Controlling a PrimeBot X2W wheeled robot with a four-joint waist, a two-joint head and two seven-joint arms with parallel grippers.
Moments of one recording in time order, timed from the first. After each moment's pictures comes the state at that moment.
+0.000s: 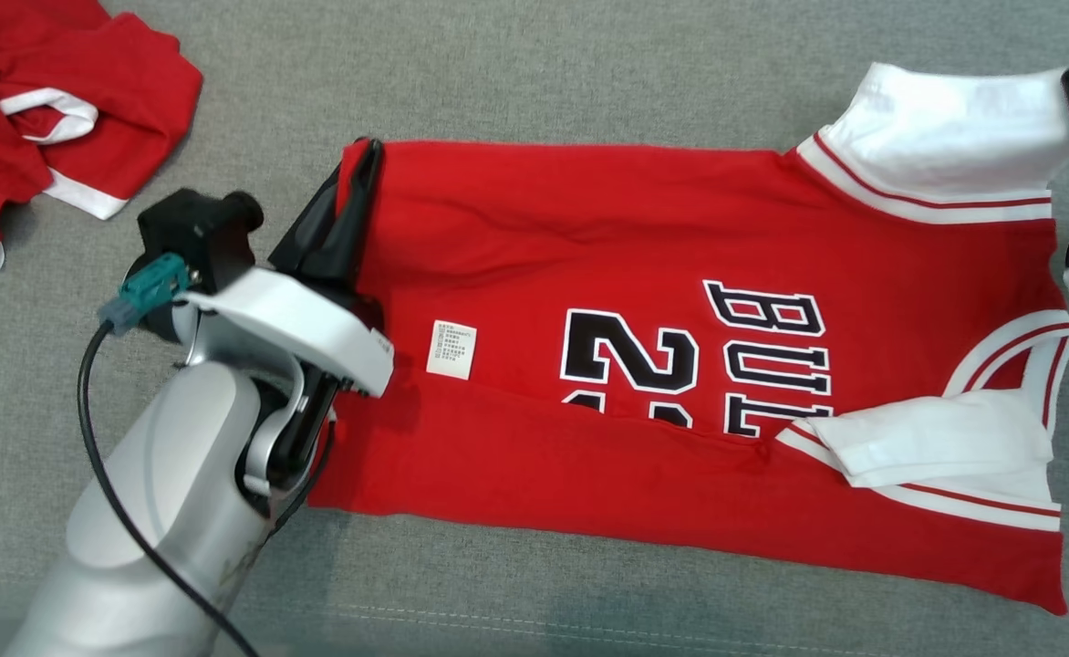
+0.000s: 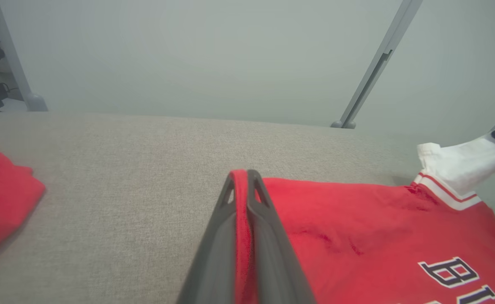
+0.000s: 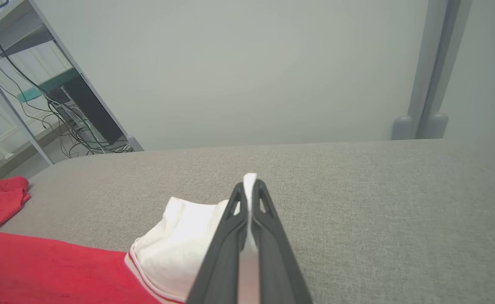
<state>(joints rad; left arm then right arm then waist) -0.63 0.28 -0.53 0.27 -0.69 0.07 -0.12 -0.71 -0.62 0.46 0.38 0.97 0.13 -0.14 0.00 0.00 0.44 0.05</state>
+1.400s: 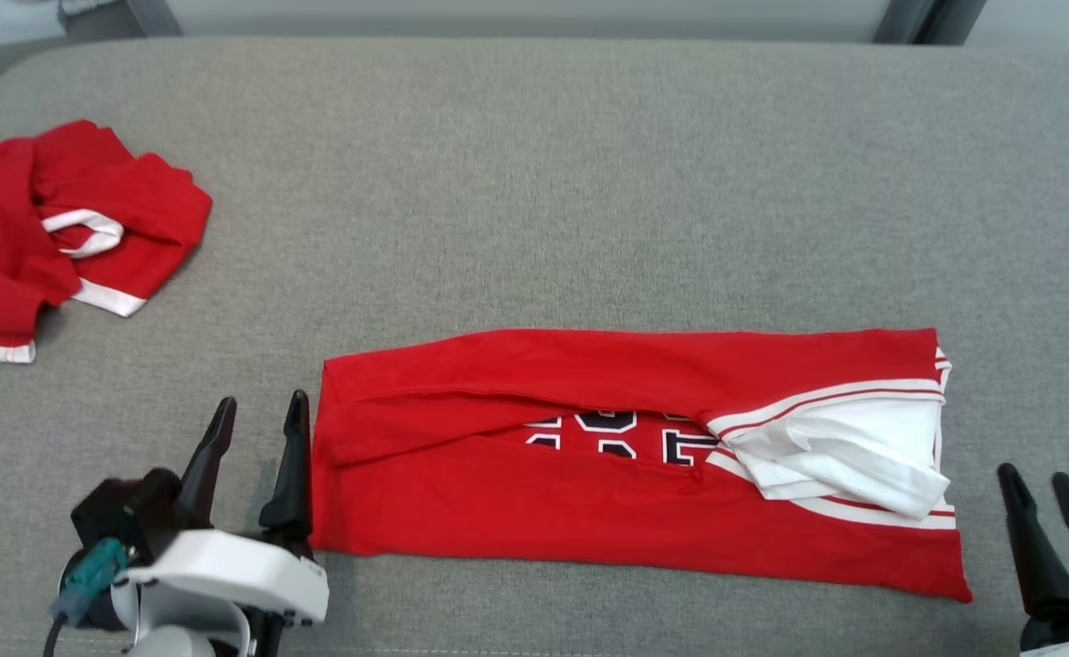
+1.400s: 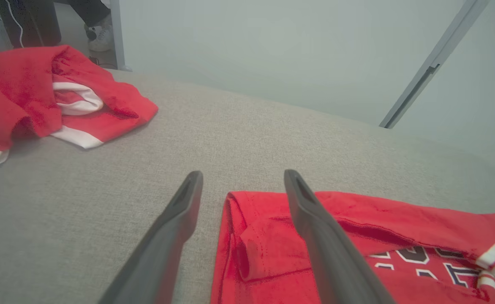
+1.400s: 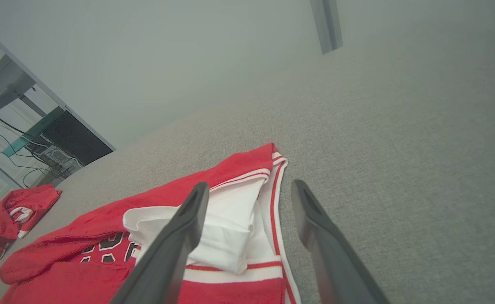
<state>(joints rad) -0.13 0.37 -0.43 0.03 -0.75 0.30 -0.21 0.15 -0.34 0.05 -0.01 0.85 0.13 -0.15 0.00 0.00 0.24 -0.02</state>
